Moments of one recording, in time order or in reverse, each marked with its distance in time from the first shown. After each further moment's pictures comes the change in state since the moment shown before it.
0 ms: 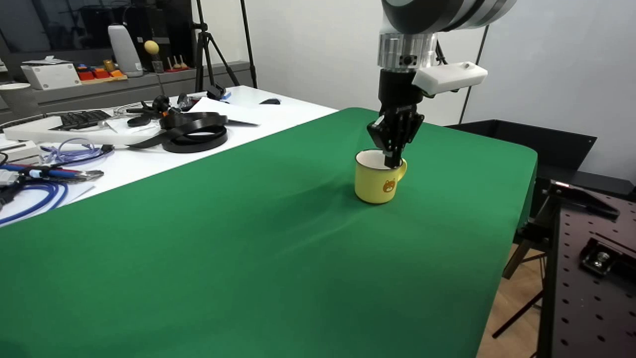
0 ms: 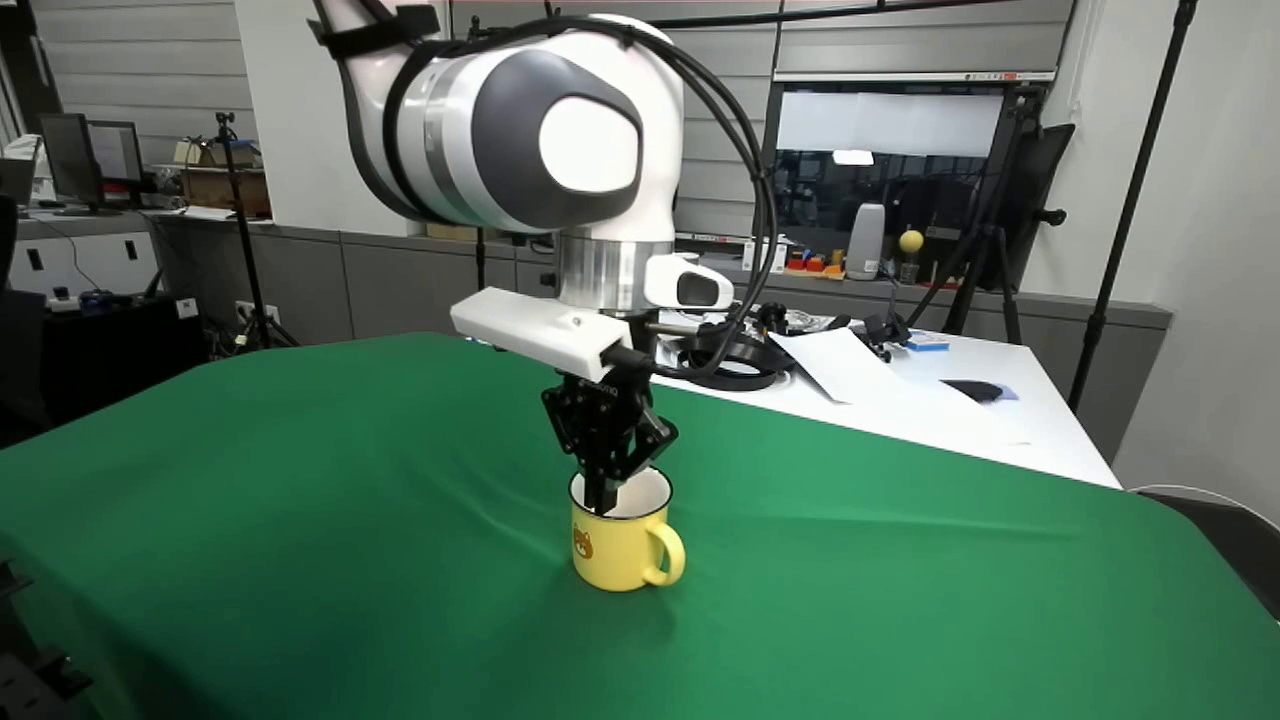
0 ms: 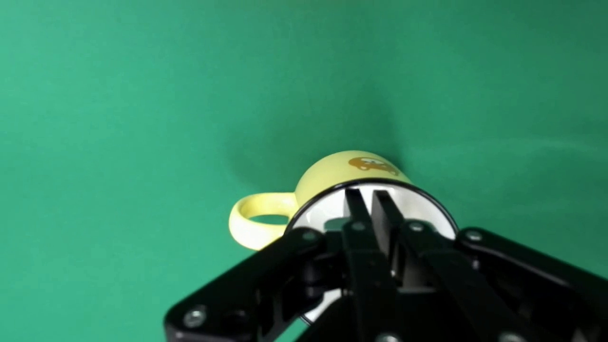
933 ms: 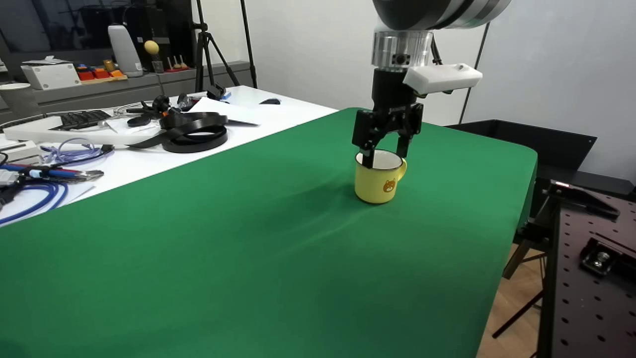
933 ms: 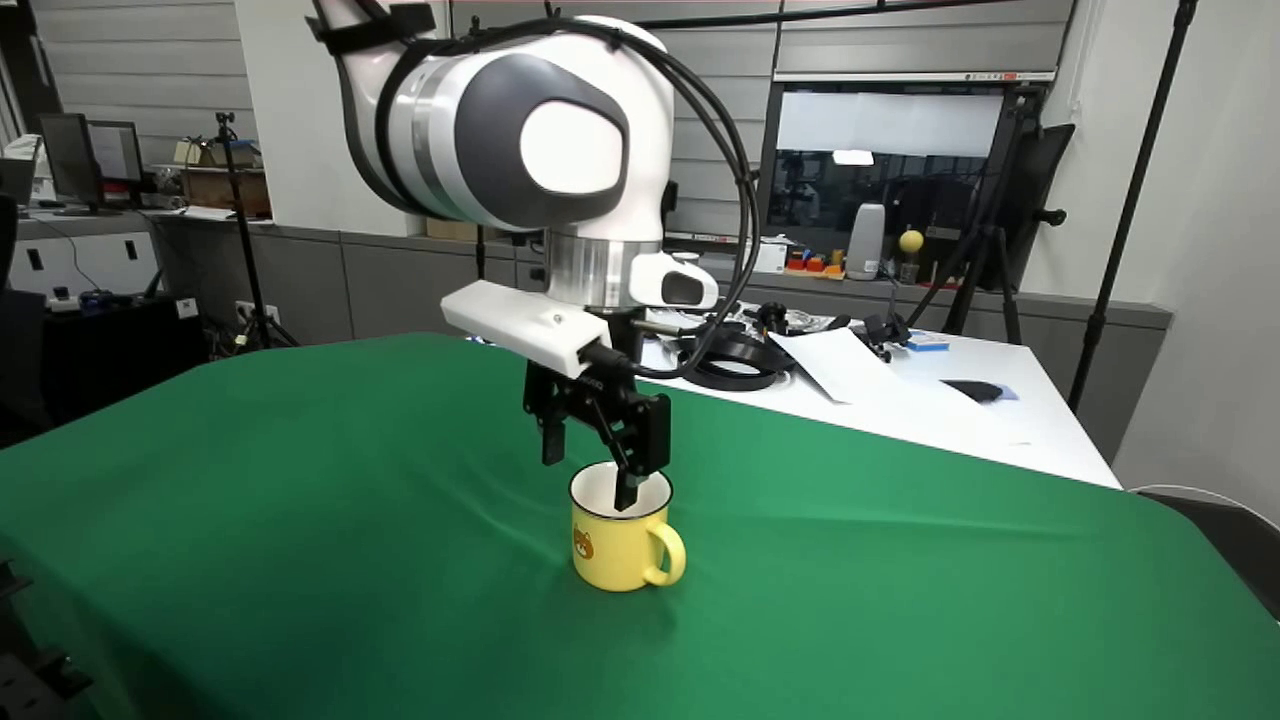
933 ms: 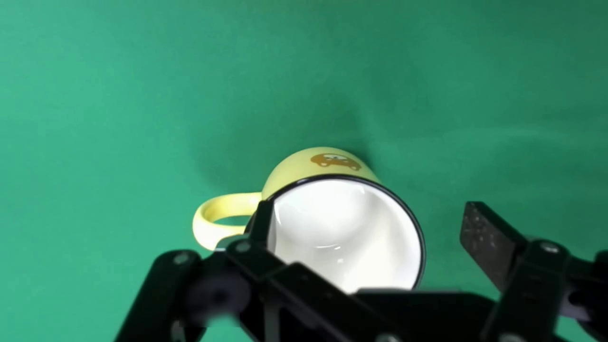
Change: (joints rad) arm -0.001 0.000 0.034 0.003 0.072 0.002 -0.001
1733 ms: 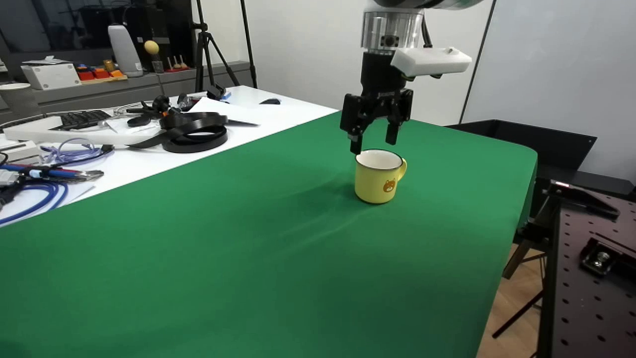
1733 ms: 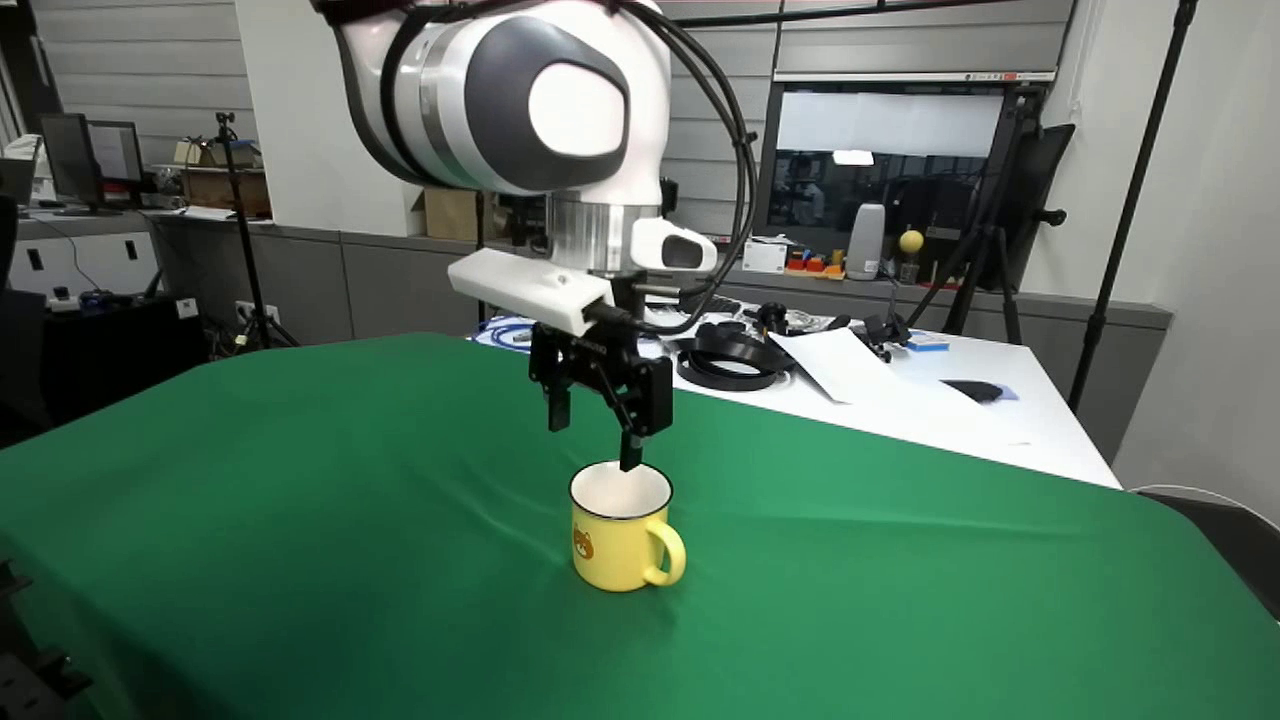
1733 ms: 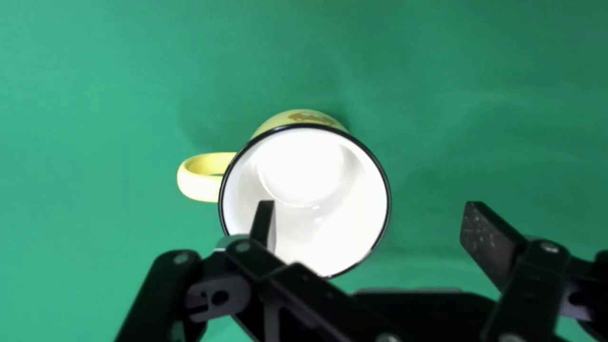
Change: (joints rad) arm 0.019 -0.031 0.003 0.031 -0.010 -0.028 0.026
